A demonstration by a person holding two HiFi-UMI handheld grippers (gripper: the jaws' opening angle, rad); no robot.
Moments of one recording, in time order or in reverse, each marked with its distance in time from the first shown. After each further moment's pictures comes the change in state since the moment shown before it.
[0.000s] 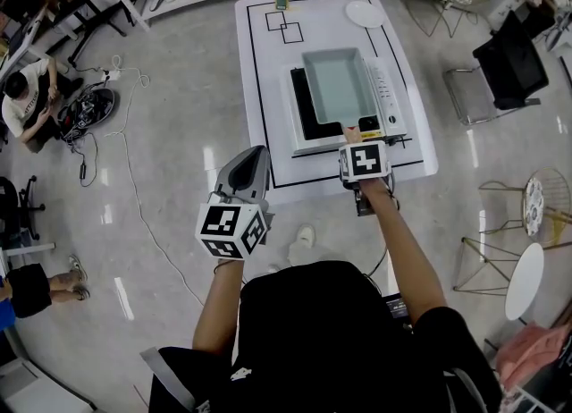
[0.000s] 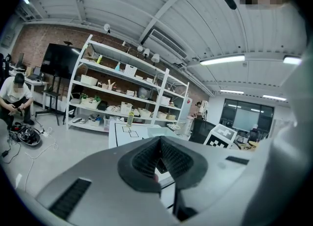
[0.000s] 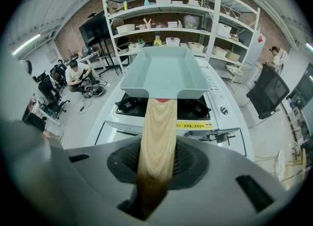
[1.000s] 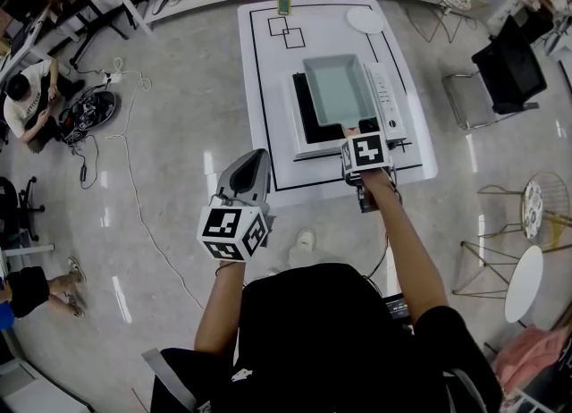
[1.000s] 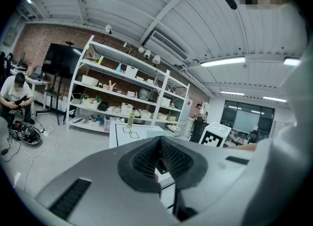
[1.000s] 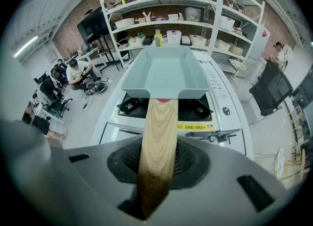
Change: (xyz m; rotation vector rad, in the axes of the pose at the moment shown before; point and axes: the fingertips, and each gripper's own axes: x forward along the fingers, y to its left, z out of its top) left arm -0.006 0.002 0.002 -0.010 -0.014 0.003; right arm -0.002 0.000 0.004 0.005 0.083 0.024
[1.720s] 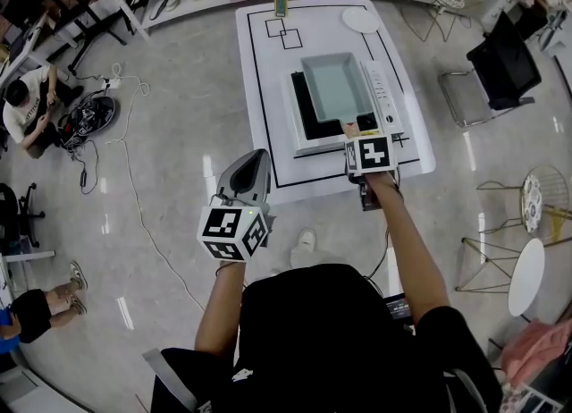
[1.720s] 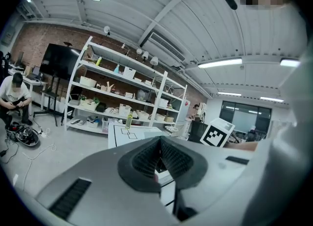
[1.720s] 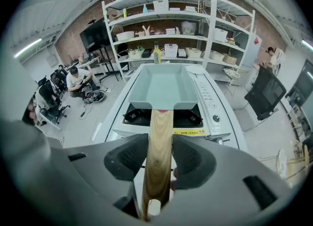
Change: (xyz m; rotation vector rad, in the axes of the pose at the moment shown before) left arm -0.017 -0.007 0.004 0.008 -0.011 -0.027; right arm -0.032 0.004 0.011 0.015 -0.149 -0.013
